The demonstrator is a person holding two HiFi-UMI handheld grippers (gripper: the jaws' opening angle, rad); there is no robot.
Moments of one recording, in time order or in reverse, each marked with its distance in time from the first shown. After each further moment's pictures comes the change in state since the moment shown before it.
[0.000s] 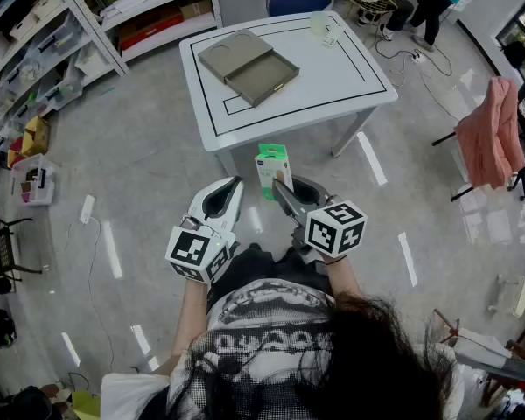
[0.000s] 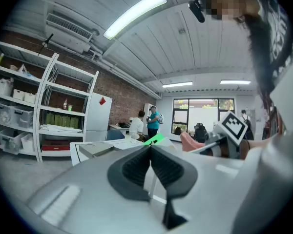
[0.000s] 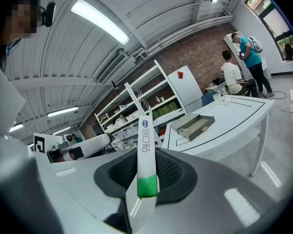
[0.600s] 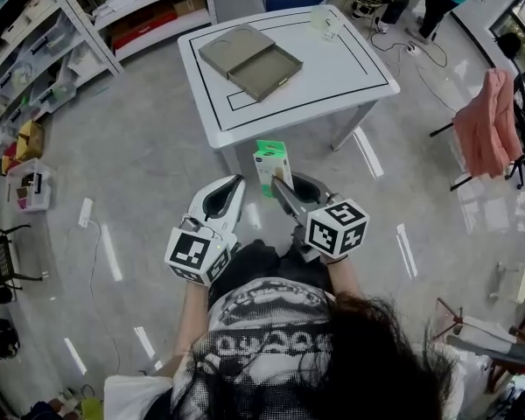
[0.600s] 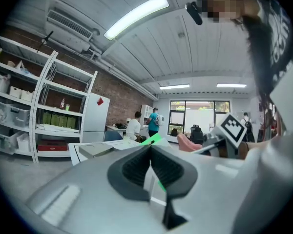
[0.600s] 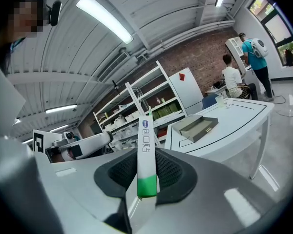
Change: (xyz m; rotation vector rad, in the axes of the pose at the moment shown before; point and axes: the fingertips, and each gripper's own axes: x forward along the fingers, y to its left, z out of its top) left arm -0.026 0.030 -0.001 -0.005 -0.017 -0.048; right arm 0.029 0.033 -0.009 -0.032 -0.018 -0.027
